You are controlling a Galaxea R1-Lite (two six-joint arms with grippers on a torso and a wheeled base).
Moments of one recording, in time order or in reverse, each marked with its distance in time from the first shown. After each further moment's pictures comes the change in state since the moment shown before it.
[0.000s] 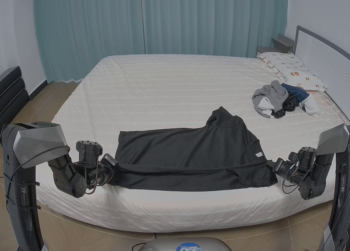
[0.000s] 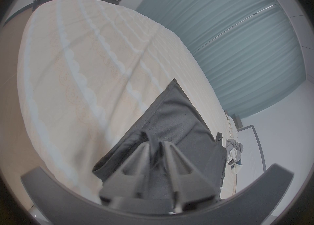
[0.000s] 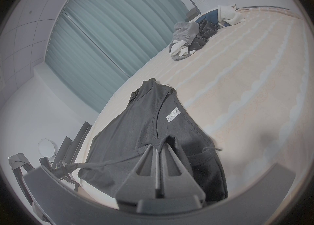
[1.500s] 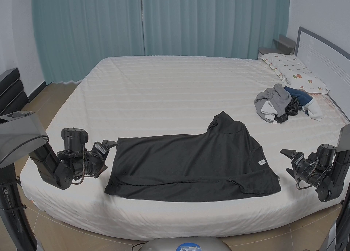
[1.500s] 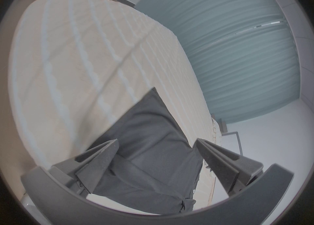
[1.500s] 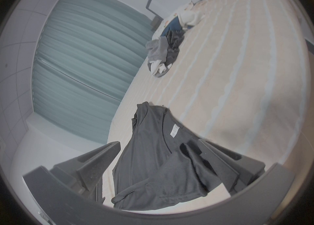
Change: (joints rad) left arm 0.046 -0.184 0.031 0.101 -0.144 -0.091; right arm -0.069 -0.254 0.249 -0.005 -0.051 0.357
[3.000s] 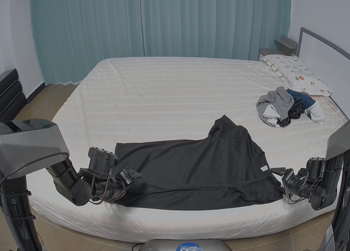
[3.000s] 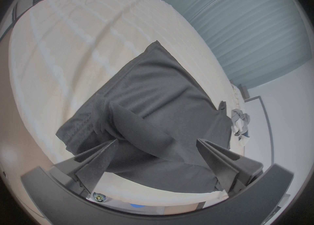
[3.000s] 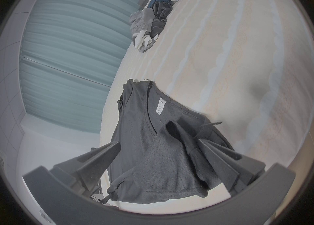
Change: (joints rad) left arm -0.228 0.028 0.064 0.159 0.083 0.115; right arm 0.047 0.149 0.056 -0.029 0.052 0.010
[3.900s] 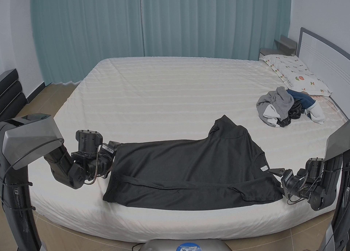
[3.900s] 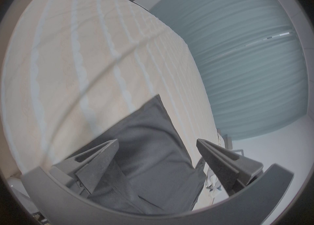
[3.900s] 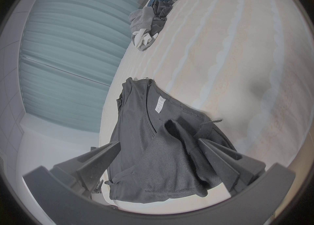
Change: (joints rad) left arm 0.154 0.072 -0.167 -0.127 0.085 -0.249; right arm 0.007 0.006 0.000 0.000 -0.003 -0.001
